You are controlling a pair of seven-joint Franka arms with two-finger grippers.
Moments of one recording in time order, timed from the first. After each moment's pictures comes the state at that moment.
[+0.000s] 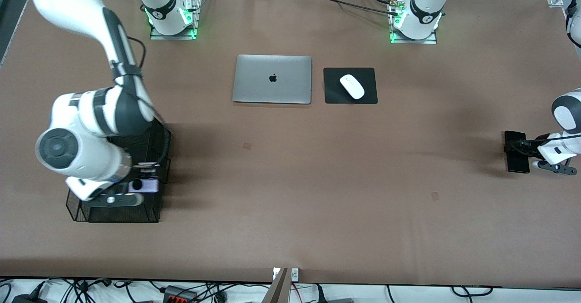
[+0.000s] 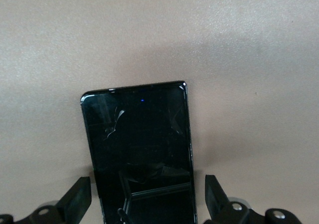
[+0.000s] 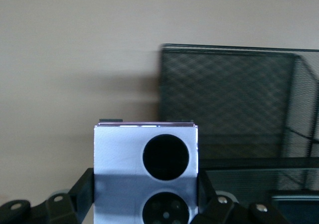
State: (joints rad) left arm 0.66 0.73 -0.16 -1.68 0.15 2.29 0.62; right arm 0.21 0.66 -0.10 -1.27 -0.04 1.88 0.12
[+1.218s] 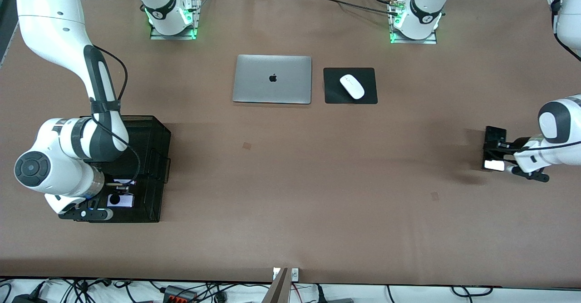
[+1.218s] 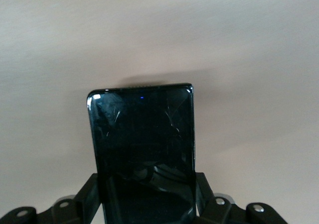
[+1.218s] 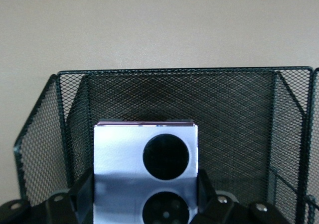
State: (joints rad) left arm 0.47 0.65 -0.18 -1.66 0.10 1.98 0.42; right arm 0.08 0.79 -0.09 -1.30 0.00 2.10 0.02
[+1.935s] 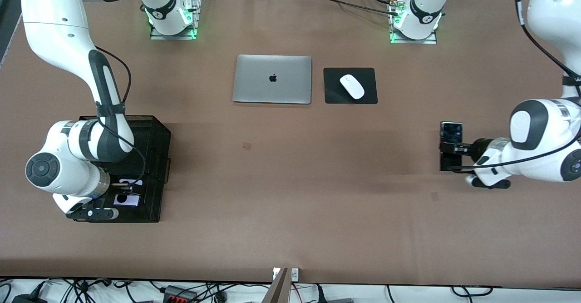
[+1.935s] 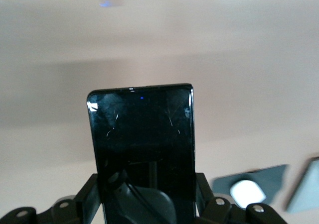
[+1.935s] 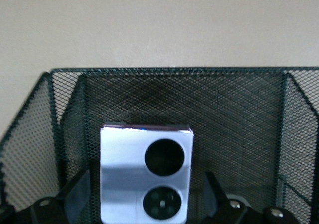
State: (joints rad) left arm 0.17 0.59 -0.19 -1.46 -0.13 1.63 0.02; right arm 0.08 0.79 -0.09 -1.31 0.00 2.13 0.01
